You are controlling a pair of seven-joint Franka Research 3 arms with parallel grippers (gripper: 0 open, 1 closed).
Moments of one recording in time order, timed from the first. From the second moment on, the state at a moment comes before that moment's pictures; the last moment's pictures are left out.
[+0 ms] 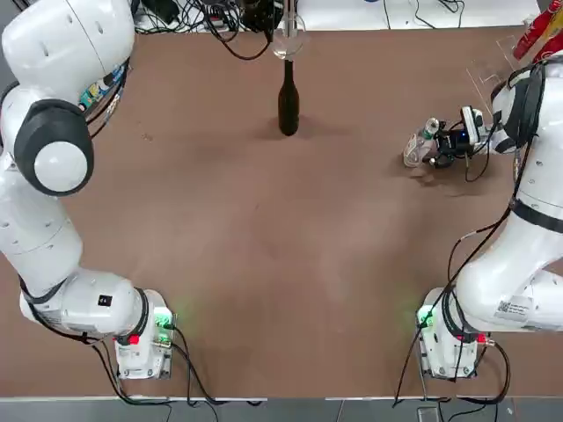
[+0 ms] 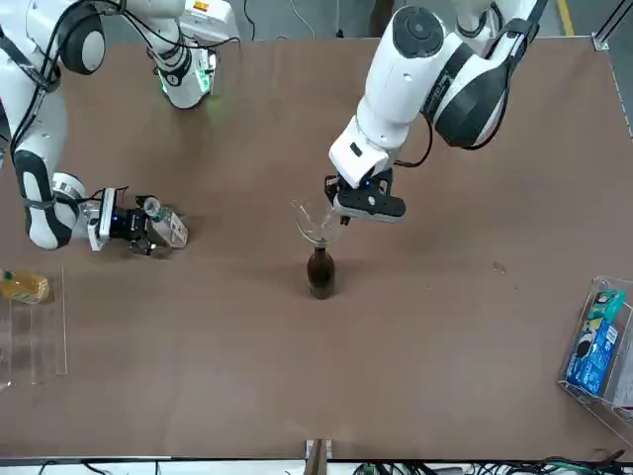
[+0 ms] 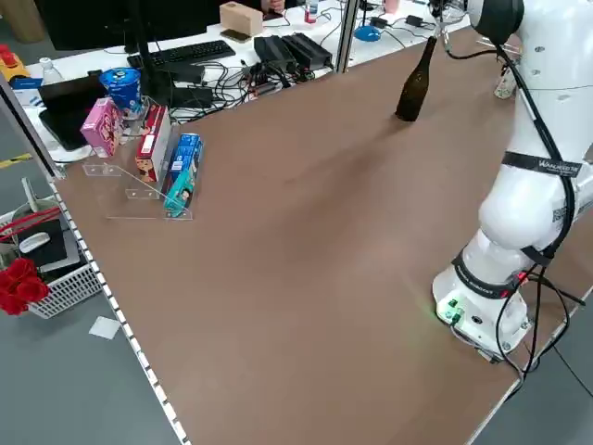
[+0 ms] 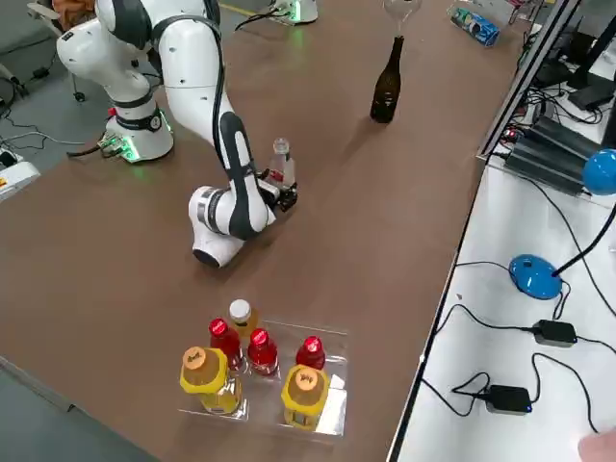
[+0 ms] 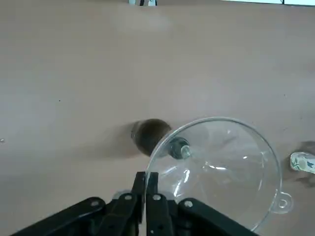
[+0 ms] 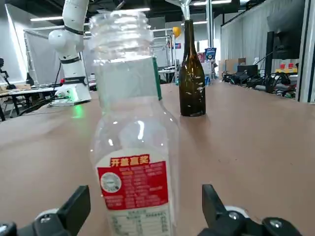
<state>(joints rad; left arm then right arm) -0.12 0.44 -0.71 -1.37 0.24 1.99 -0.75 -0.13 0.80 -0.38 -1.98 1.26 1.32 -2.80</state>
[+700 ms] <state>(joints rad) -0.11 0.44 -0.71 -1.37 0.24 1.98 -0.75 -0.11 0.81 -0.36 -1.97 1.27 1.32 -2.80</state>
